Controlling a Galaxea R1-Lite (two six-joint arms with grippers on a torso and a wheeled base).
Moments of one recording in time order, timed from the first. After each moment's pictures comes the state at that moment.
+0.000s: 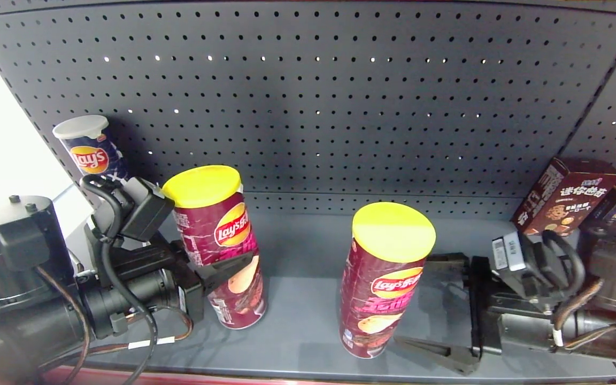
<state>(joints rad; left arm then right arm) -0.43 1.43 -0.48 -0.78 -0.29 0.08 0.53 1.53 -0.43 -0.92 0.64 -0.38</state>
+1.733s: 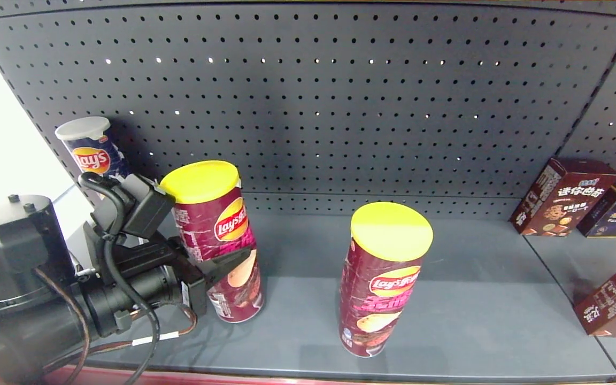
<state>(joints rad) -0.46 1.43 -0.49 -0.79 -0.20 0.09 0.30 0.04 -0.14 0.09 -0.15 -0.21</state>
